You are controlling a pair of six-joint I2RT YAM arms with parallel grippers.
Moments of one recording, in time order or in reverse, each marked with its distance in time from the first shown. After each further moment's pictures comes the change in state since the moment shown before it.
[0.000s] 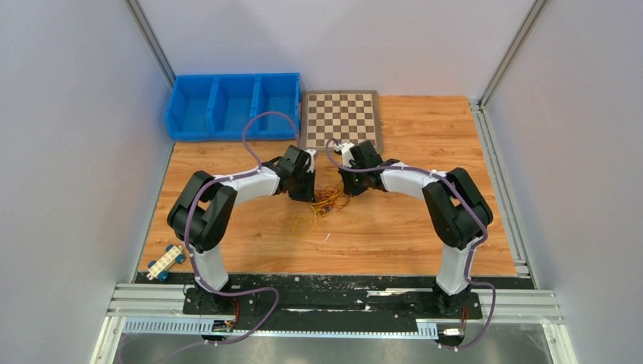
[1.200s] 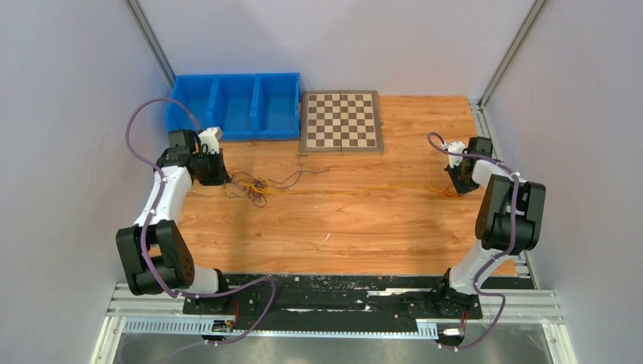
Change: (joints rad) left arm 0.756 -0.412 -0.043 -0.340 0.204 0.478; right arm -0.800 -0.138 -0.123 -0.146 0.213 -0.634
